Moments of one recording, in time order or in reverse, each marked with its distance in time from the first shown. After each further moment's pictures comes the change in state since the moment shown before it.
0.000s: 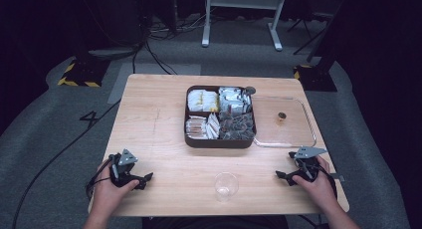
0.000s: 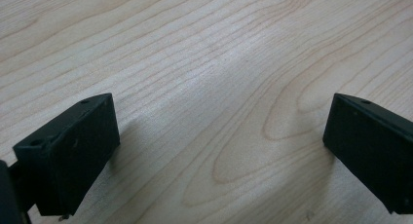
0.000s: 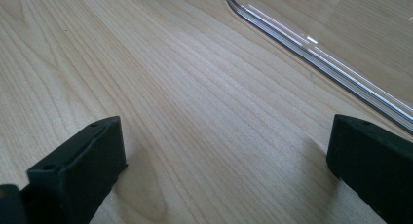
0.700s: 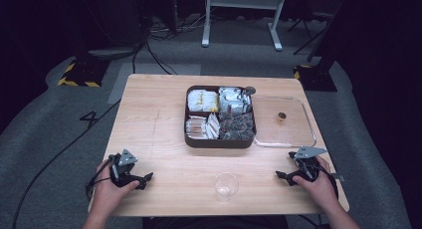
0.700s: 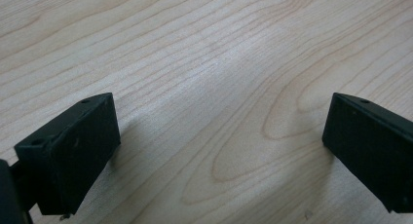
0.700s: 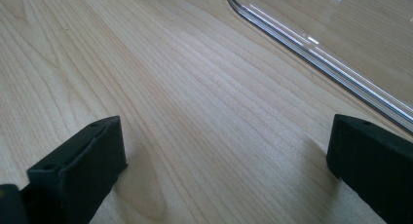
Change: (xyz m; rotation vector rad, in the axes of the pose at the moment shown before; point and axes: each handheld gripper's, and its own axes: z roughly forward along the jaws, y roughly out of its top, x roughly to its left) left arm -0.001 0.000 0.000 -0.004 0.006 -0.012; right arm 0.000 0.000 0.000 0.000 0.004 -0.004
